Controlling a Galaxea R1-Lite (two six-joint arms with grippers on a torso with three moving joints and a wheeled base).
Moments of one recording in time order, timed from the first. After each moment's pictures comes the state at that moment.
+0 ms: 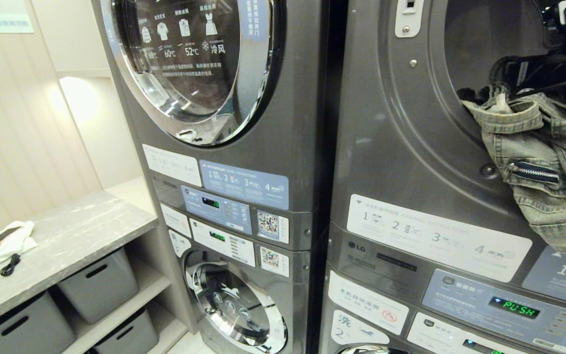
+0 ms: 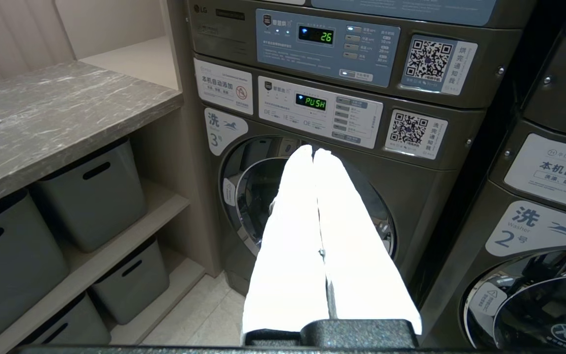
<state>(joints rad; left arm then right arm) 0.00 0.00 0.00 0.00 0.00 0.00 -0.14 2.03 -1.95 -0.20 -0.30 -0.19</state>
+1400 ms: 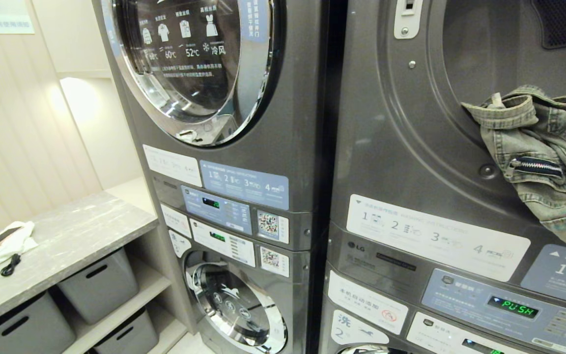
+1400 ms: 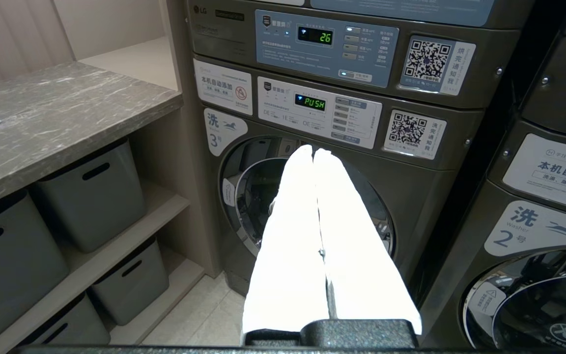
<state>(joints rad) 0.00 0.00 0.00 0.00 0.00 0.00 -0.15 1.10 -1.01 -0.12 0.02 -0.10</state>
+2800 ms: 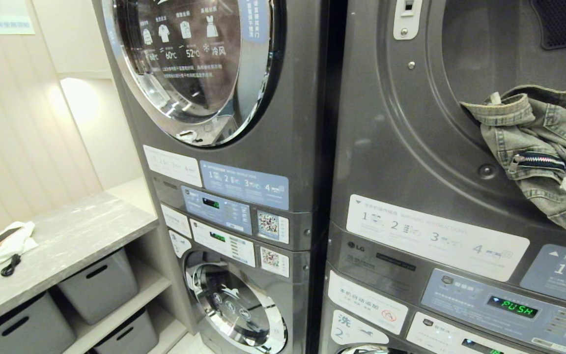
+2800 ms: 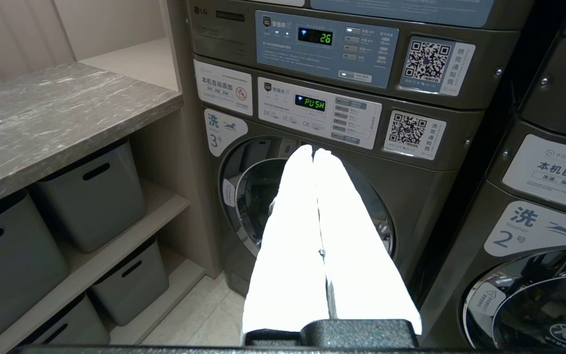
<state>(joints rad) 0.00 0.00 0.00 0.00 0.00 0.00 -0.15 1.05 -0.65 -0.33 0.20 -0.15</state>
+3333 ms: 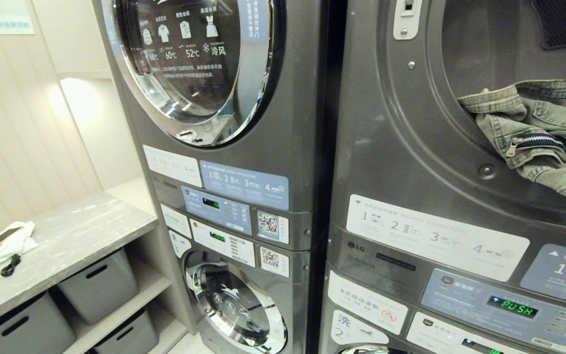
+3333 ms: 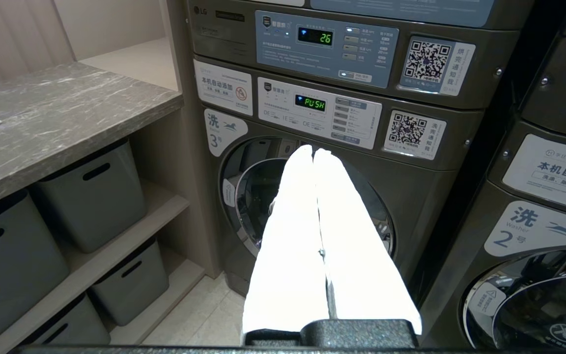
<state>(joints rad) 0.00 0.00 0.00 0.00 0.00 0.00 -0.15 1.10 -0.78 -0.33 0.19 -0.17</state>
